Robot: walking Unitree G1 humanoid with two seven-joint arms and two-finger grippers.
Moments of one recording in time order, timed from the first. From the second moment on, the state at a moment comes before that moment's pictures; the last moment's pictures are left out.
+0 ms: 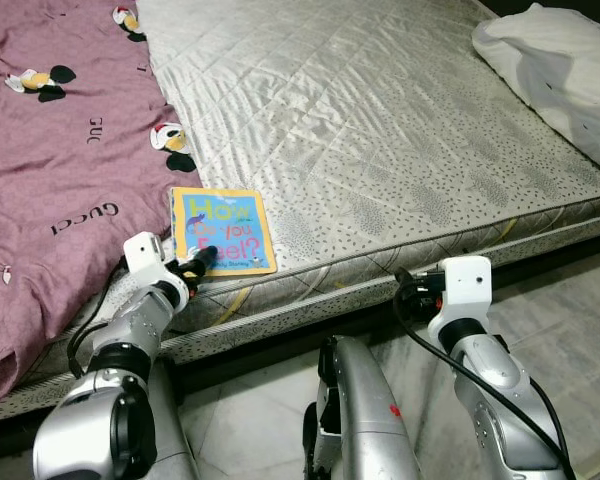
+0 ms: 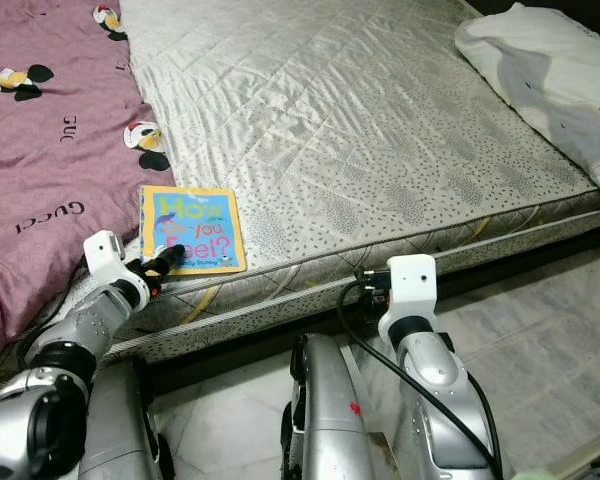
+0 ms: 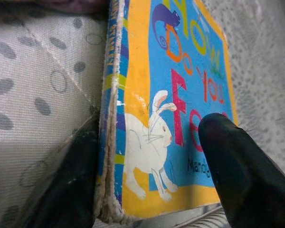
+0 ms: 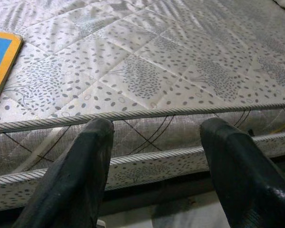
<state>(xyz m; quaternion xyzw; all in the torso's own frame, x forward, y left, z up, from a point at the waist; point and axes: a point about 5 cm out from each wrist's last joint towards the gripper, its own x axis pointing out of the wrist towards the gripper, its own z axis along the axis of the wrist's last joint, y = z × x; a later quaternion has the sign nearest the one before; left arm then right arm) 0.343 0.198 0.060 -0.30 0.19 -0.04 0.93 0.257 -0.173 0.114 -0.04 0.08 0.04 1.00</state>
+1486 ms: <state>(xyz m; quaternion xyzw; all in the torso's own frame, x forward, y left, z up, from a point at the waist) 0.353 0.195 0.078 -0.30 0.11 -0.10 0.94 0.252 -0.135 0.124 0.04 0.11 0.24 0.96</state>
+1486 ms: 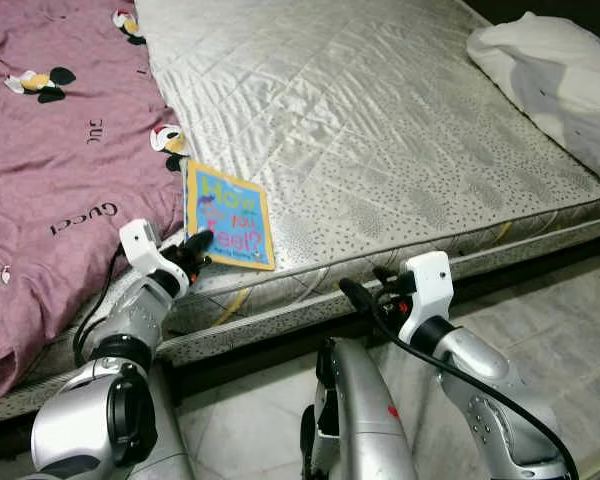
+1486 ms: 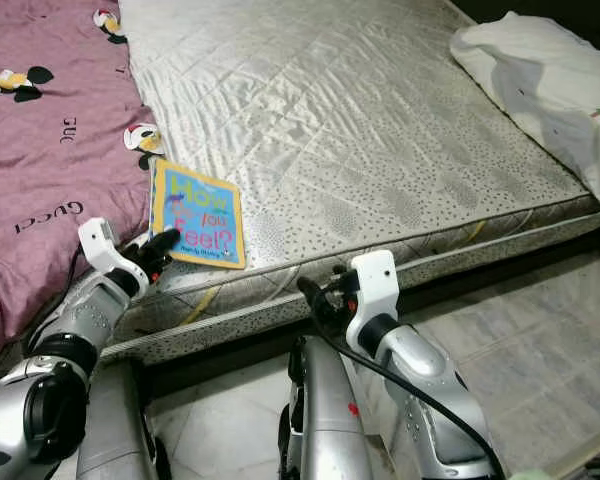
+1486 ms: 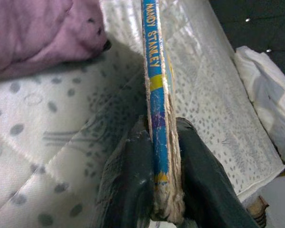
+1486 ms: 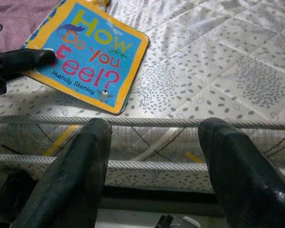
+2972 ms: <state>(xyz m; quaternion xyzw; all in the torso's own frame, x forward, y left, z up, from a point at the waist) 0.285 0.200 0.052 -0.47 0.39 -0.20 0.77 0.302 -0.125 0.132 0.08 0.02 0.17 0.98</state>
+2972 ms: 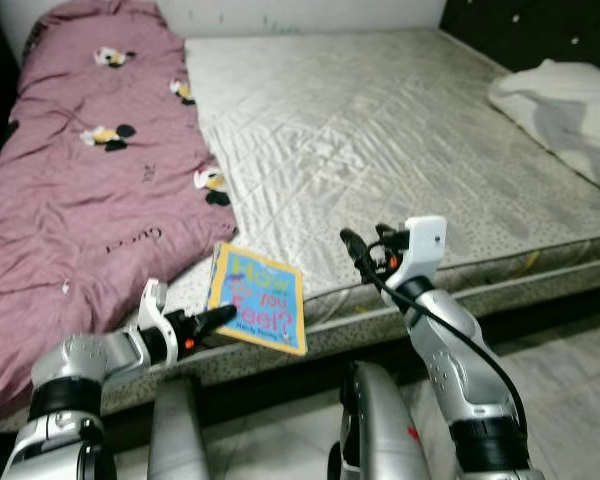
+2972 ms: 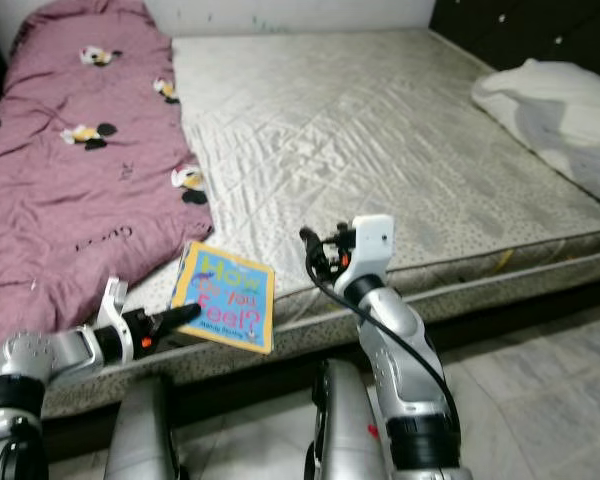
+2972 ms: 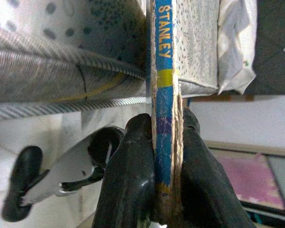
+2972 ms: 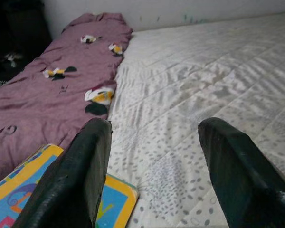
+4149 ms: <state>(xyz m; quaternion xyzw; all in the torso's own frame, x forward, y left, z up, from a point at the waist) 0.334 0.186 0.123 -0.07 0.01 -0.04 1.00 0.316 -0.136 0.126 0.12 -0.01 0.09 0.99</state>
